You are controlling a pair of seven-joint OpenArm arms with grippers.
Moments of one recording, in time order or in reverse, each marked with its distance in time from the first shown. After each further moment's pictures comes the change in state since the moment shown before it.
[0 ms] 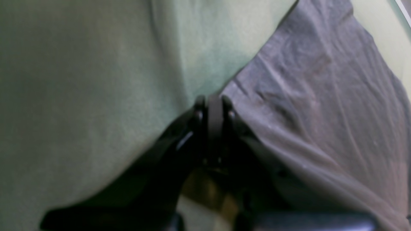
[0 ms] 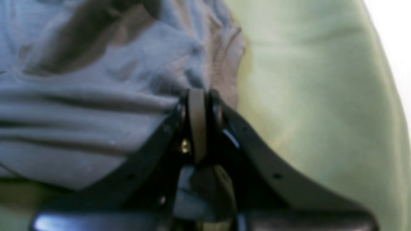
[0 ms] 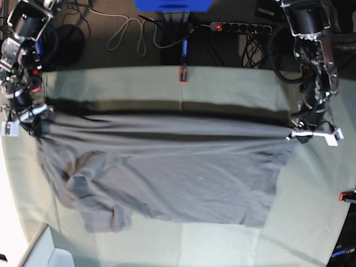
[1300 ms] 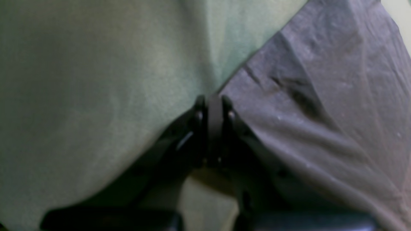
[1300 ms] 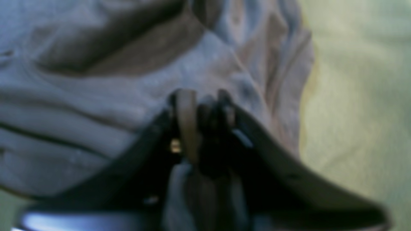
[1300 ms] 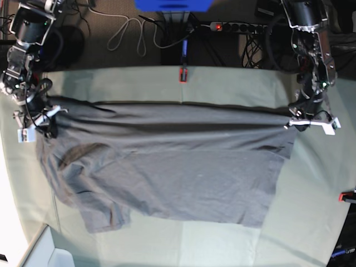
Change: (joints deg) left arm 2.9 0.6 -0.2 -0.5 0.0 0.2 -0.4; right arm 2.3 0.5 -7.6 -2.3 -0.6 -0.1 -2.8
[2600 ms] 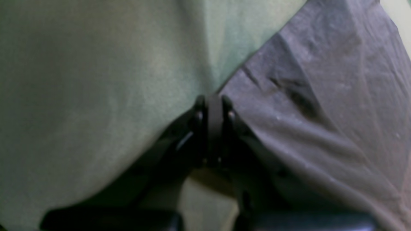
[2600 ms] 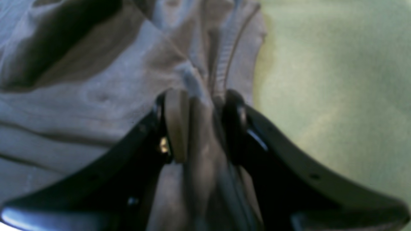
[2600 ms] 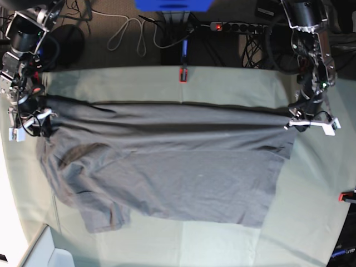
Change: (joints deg) left arm -0.2 0.0 0.0 0.0 0.0 0.0 0.0; right arm 4.5 1.9 5.3 -9.7 0.2 0.0 0.2
